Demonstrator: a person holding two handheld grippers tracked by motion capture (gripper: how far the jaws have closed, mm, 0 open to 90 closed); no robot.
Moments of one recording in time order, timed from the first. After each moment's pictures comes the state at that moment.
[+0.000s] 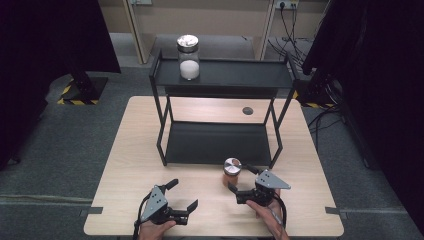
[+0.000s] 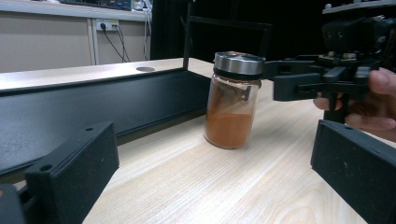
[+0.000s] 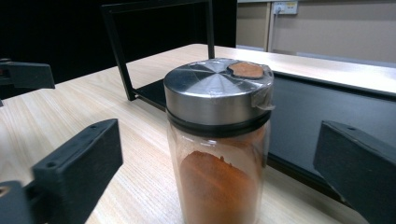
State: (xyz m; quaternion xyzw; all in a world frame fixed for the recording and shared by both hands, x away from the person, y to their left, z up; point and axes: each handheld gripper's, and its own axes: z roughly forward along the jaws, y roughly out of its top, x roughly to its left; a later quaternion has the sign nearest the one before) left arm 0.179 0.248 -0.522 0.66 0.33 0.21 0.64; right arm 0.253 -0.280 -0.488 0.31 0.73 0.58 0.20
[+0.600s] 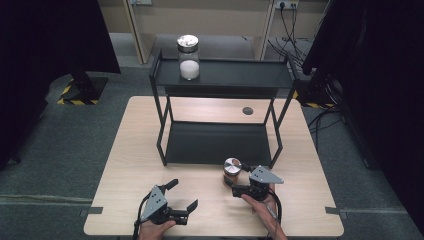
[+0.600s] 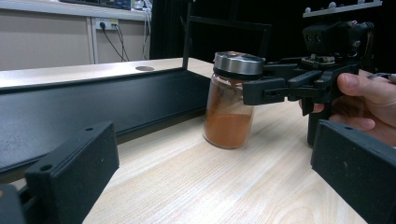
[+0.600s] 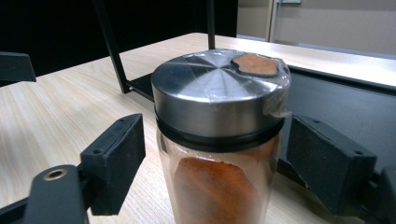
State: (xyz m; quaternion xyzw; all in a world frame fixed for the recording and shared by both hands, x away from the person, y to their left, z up) left arm 0.180 0.248 -0.522 0.66 0.33 0.21 0.64; right arm 0.267 -0.267 -0.484 0.31 0.74 0.56 0.19
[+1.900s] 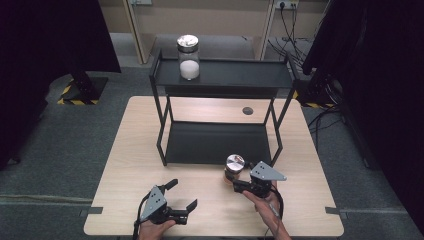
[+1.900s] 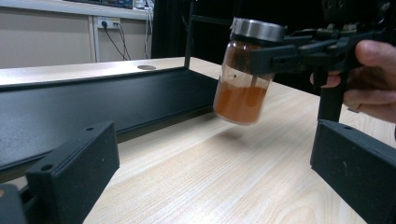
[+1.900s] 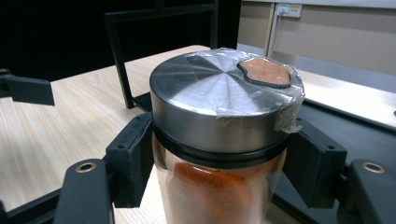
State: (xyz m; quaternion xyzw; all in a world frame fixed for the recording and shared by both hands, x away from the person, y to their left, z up) left arm 0.179 0.249 -0.523 0.66 0.34 0.21 0.64; right arm 0.261 -0.266 -0.450 0.29 0.74 0.56 0.22
